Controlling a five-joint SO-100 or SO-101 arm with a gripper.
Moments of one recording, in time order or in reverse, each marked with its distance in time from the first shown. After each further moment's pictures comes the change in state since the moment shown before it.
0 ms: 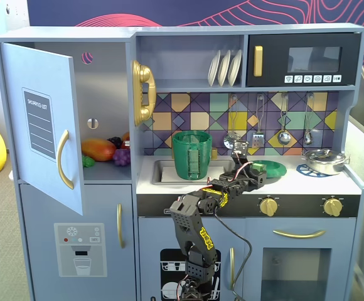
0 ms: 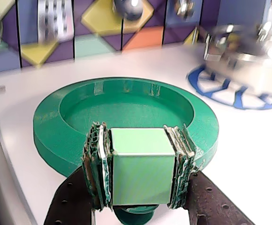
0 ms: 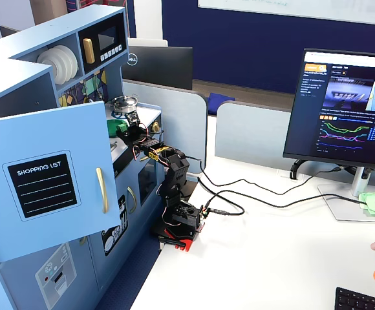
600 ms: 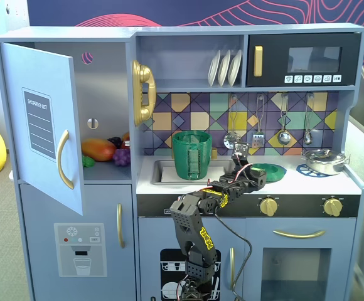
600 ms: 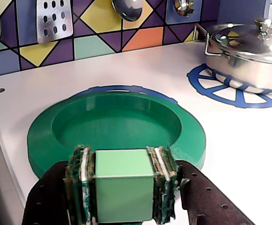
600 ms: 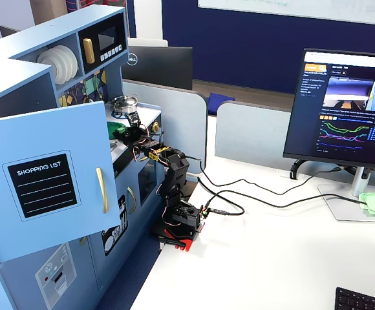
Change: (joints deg) arm 0.0 0.9 1.1 -1.6 1.3
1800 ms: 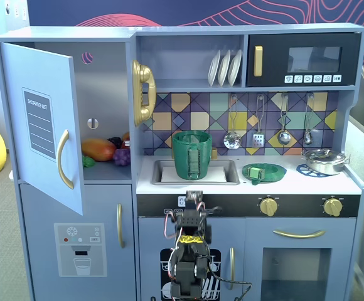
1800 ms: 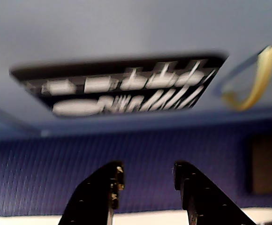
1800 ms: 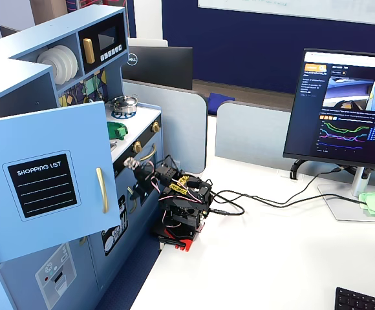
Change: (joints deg) arm -28.7 61.4 41.7 67.3 2.2
